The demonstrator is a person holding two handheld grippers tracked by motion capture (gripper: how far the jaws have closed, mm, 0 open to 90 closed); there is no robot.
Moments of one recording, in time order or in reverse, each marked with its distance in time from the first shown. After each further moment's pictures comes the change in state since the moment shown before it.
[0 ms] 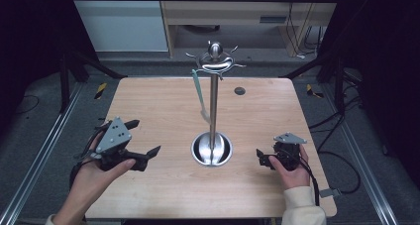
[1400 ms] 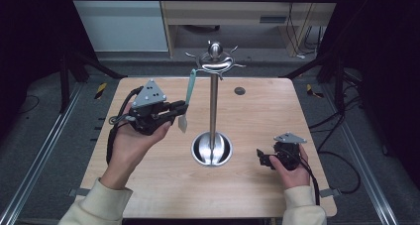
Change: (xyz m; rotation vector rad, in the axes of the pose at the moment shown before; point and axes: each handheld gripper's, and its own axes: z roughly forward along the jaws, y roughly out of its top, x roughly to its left) left arm -0.007 0.107 0.048 -0.044 -0.093 -0.065; right arm -0.003 -0.002 0.003 0.013 0.002 -0.003
